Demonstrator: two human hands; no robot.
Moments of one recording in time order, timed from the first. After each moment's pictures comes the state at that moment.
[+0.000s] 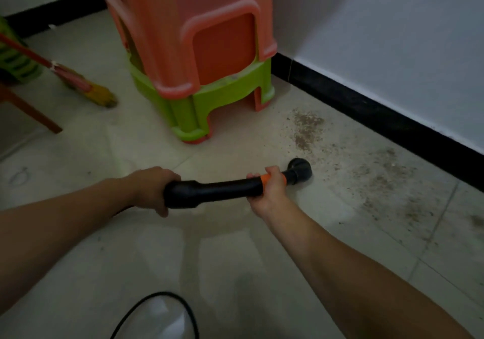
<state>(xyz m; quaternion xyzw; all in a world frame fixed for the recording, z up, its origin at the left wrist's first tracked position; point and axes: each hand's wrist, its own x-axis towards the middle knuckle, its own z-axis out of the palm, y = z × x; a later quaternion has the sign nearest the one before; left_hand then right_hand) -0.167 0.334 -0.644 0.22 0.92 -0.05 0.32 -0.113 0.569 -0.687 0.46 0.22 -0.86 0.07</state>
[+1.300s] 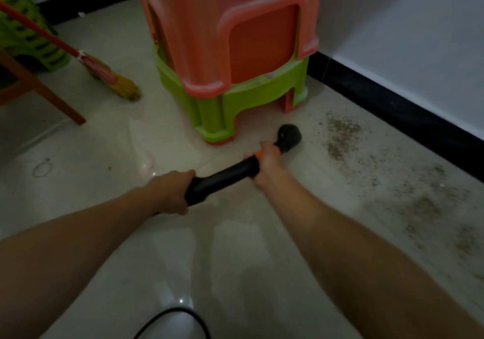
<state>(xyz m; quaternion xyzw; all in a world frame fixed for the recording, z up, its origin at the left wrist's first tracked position) -0.181 0.318 -0.674 0.12 0.95 -0.02 0.29 -0.220 0.520 -0.709 0.41 0.36 -0.83 0.12</state>
